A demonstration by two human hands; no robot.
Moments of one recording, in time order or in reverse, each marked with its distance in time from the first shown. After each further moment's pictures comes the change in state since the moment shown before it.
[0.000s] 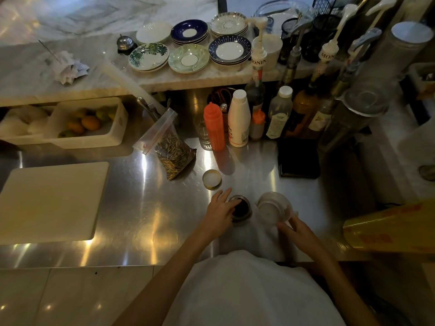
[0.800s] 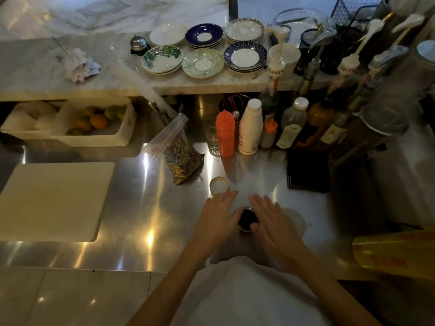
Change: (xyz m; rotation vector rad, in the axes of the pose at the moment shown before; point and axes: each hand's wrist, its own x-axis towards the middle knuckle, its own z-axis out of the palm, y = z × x) left_hand -0.017 0.013 -0.056 -0.153 0.219 -0.009; right_hand -0.002 -0.092 0.042 -0.631 -0.010 -0.622
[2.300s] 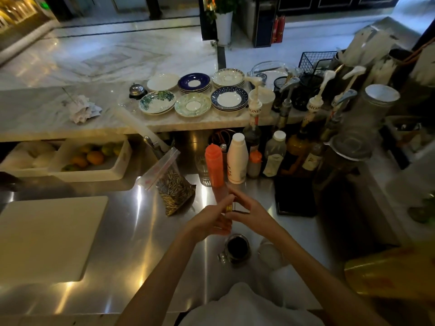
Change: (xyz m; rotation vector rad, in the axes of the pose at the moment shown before) left_hand 0.068 -0.004 -0.022 -0.779 -0.380 -0.454; right_hand 0.091 0.011 -0.033 0.872 0.056 0.027
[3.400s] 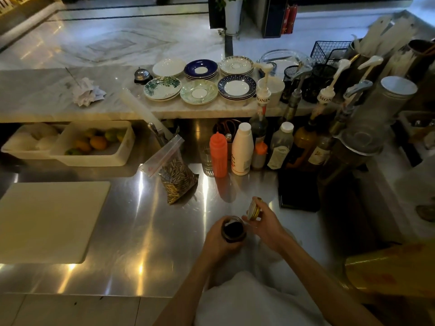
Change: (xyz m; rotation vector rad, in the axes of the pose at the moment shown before) left_hand 0.020 -0.121 0.047 0.298 0.344 0.455; right_hand -0.021 0.053 0.006 0.672 0.318 0.607
